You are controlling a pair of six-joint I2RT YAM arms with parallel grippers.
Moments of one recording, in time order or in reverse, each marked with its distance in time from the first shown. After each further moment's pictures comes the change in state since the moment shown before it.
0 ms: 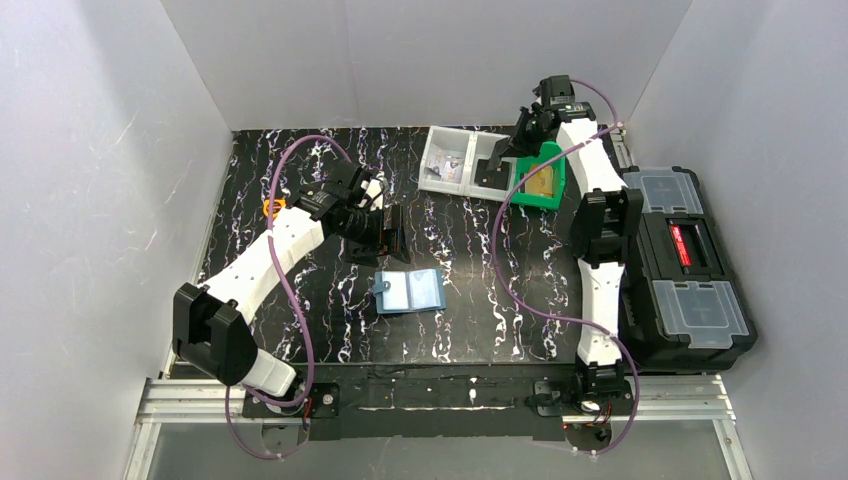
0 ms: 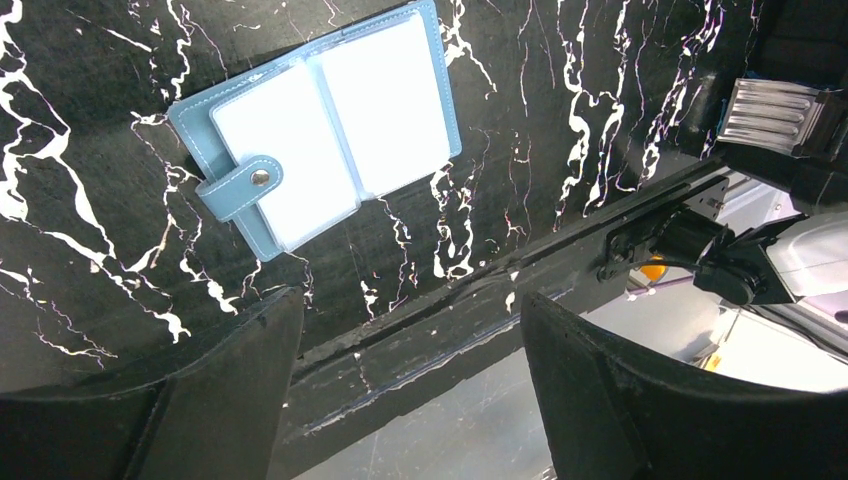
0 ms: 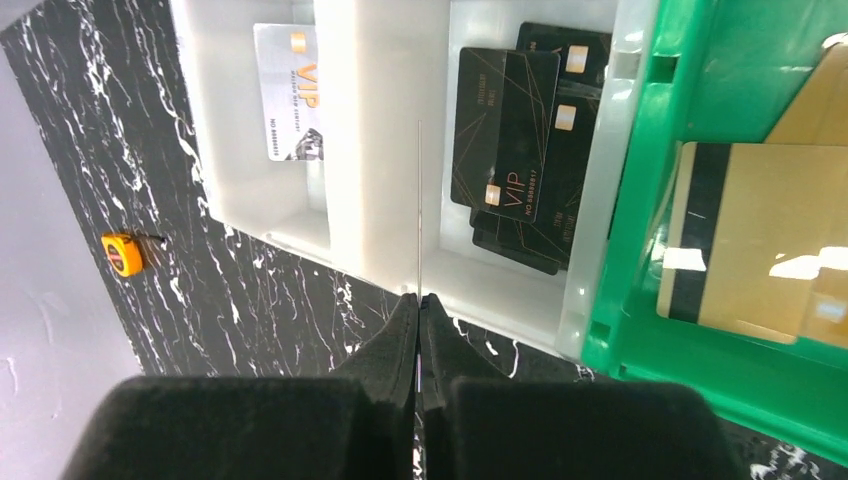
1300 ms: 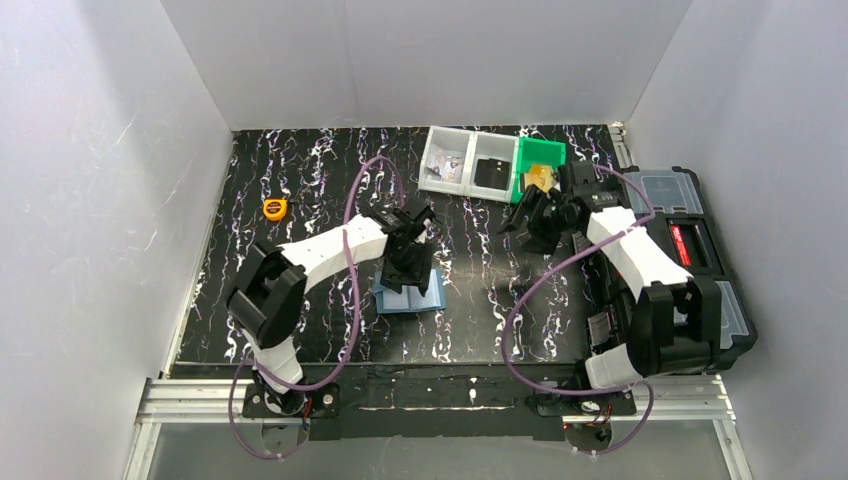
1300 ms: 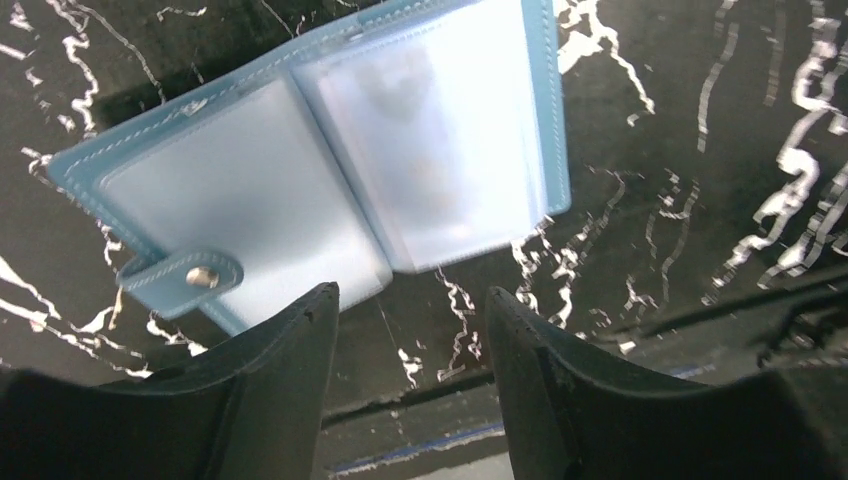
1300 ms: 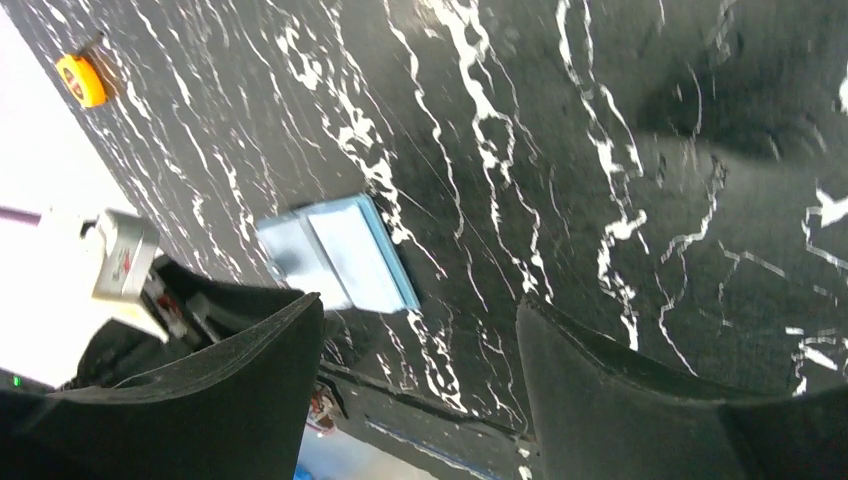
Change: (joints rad) left arm -0.241 0.259 -0.030 0.079 -0.257 -0.077; right arm 0.043 -0.861 -1.177 0.206 -0.033 0.179
